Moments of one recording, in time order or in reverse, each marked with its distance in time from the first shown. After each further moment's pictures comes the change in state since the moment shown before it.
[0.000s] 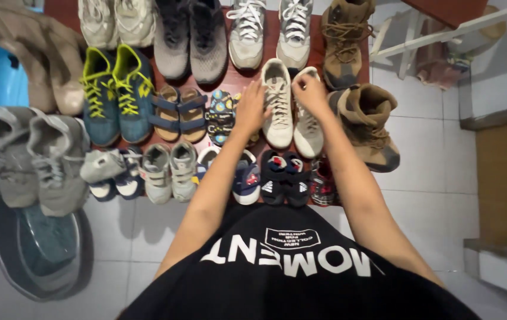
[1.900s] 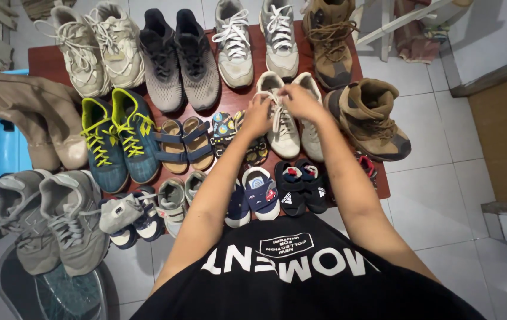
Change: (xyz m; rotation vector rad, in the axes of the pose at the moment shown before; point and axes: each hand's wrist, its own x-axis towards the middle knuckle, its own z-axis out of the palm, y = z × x) left_hand 0.035 -0.038 0.033 -0.170 -0.274 0.054; right_hand 0.006 -0.051 0.011 -0.018 -0.302 0.265
